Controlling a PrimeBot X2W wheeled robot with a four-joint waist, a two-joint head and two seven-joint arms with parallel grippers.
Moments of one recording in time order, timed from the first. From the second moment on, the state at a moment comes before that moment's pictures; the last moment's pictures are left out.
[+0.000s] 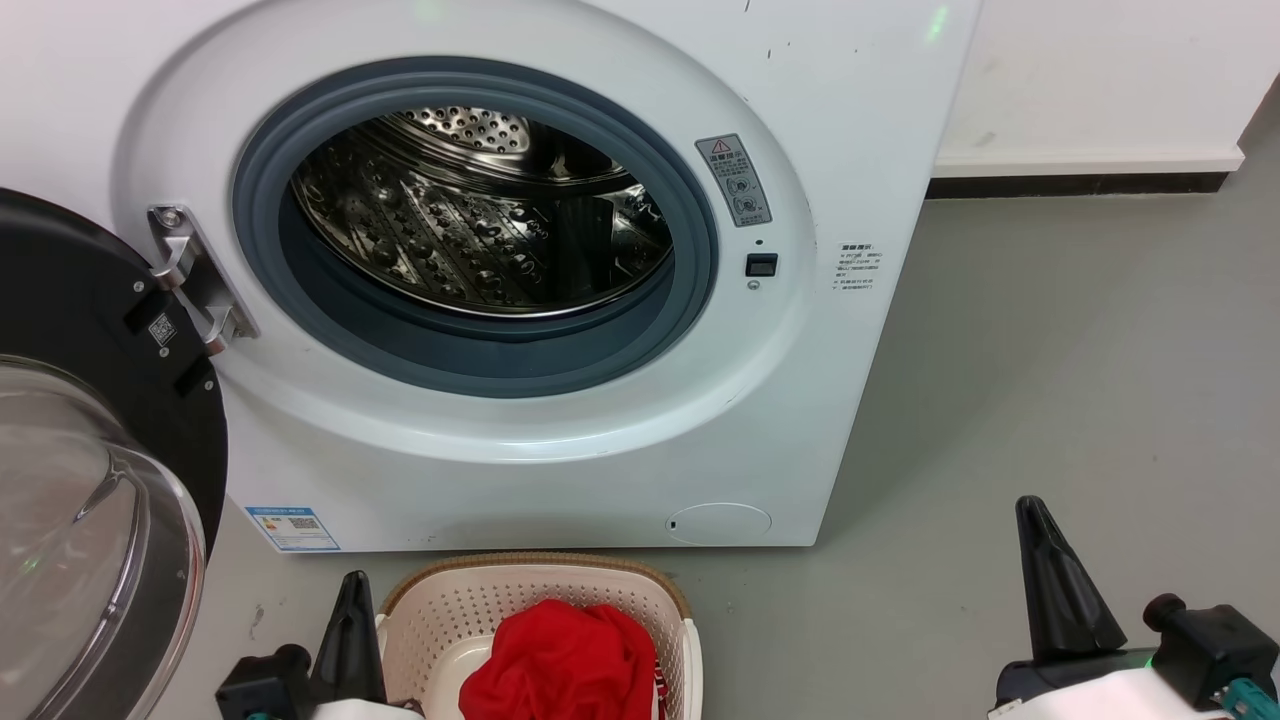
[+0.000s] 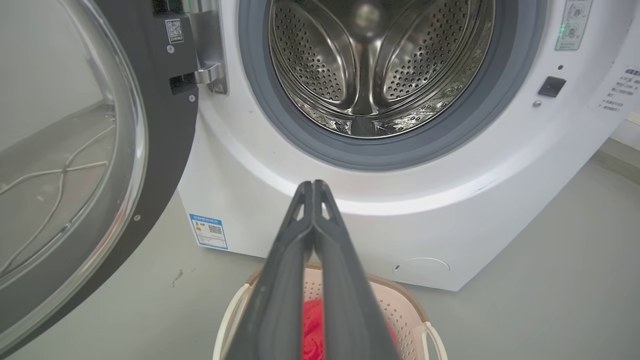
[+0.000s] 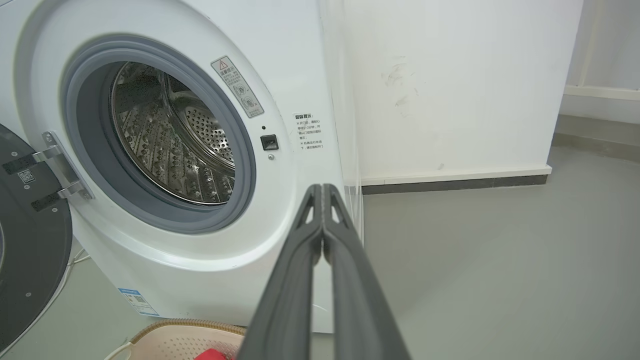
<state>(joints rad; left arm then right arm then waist) 0.11 0.05 -0.01 0.14 -0.20 0.07 -0.23 0.11 -0.05 0.03 0.00 0.19 0.13 -0.24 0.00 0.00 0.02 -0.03</state>
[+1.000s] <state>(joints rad) 0.03 0.05 0.03 0.18 -0.72 0.00 -0.10 0.04 -0.08 0.01 0.09 0.74 0.13 -0.14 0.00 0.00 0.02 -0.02</state>
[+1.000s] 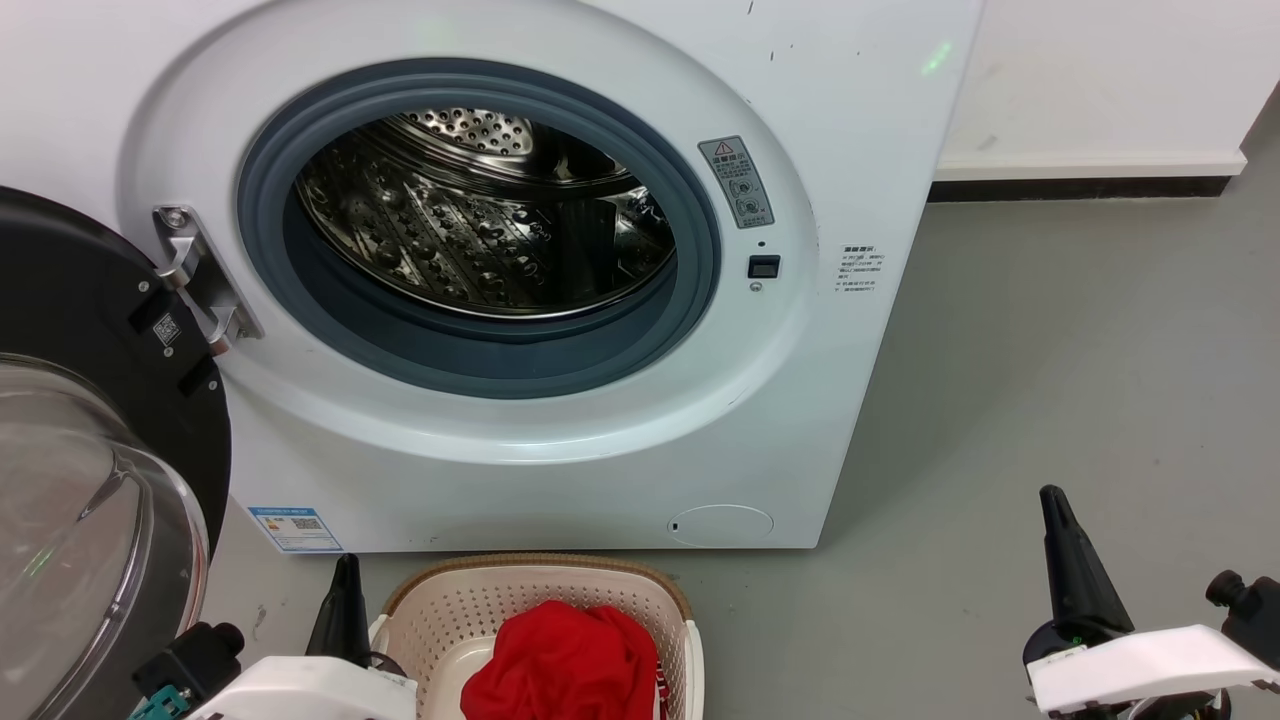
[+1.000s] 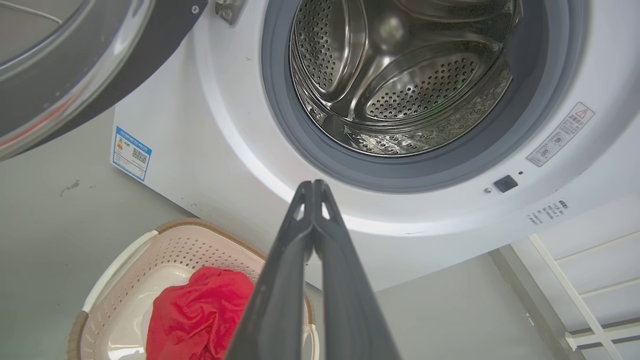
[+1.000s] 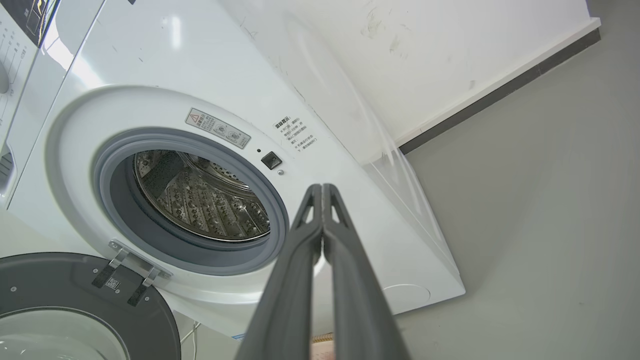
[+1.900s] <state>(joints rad) -0.02 0.05 0.06 0.20 -1.06 -0.05 -0.02 -0.01 -0.08 -0.01 0.15 1.09 0.13 -0.06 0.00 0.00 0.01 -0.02</state>
